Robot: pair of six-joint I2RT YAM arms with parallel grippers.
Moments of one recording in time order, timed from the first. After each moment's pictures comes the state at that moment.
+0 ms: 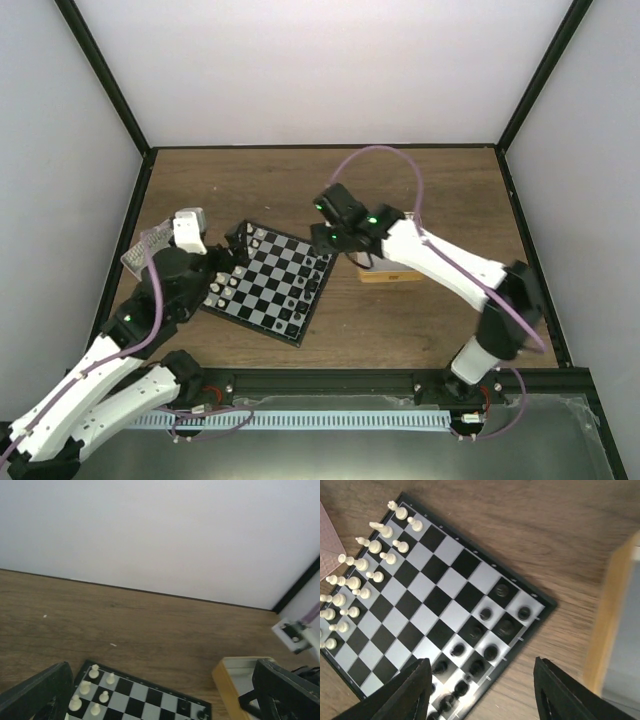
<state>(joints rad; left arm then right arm) -0.72 0.64 0.77 -0.34 -0.49 -0.42 0.84 1.70 1.48 -0.78 0.07 0.54</state>
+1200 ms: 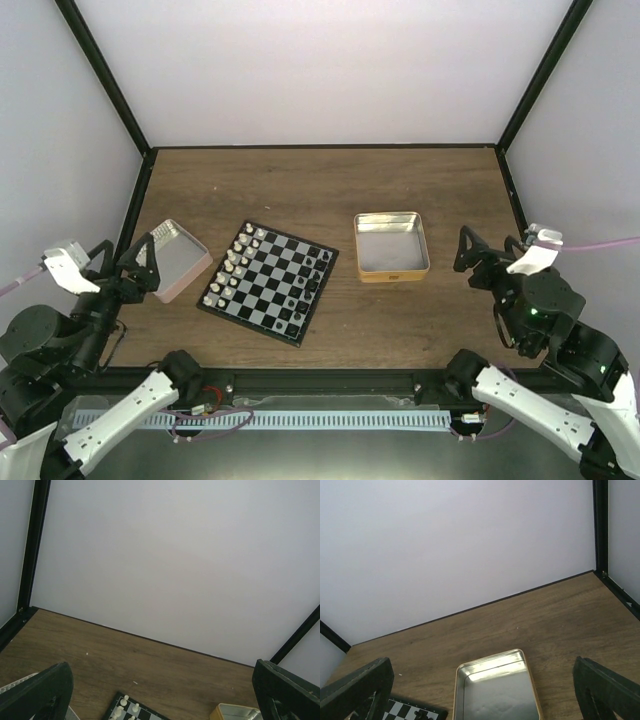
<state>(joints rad) -0.72 0.35 1.18 -0.82 -0.60 -0.41 0.82 0.43 1.08 -0.84 0.74 0.52</state>
